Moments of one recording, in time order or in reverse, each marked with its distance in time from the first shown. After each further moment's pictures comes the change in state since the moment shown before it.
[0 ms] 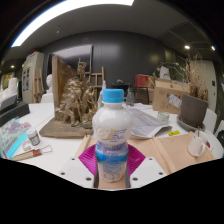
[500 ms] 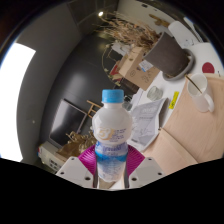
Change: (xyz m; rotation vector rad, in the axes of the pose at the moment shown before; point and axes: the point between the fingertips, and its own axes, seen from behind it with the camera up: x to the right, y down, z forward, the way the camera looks) arm 0.086 -0.119 -0.020 0.076 -0.250 1.035
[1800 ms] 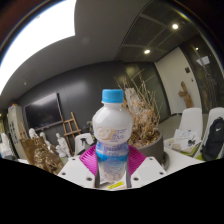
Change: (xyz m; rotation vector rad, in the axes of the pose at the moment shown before) arm 0.046 -0.298 -0.082 0.320 0.204 -0.715
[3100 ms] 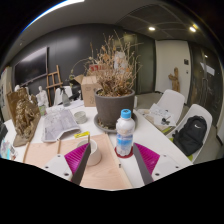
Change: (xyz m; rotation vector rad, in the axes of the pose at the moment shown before) arm 0.115 0.124 -0.107 -0.440 0.211 -0.221
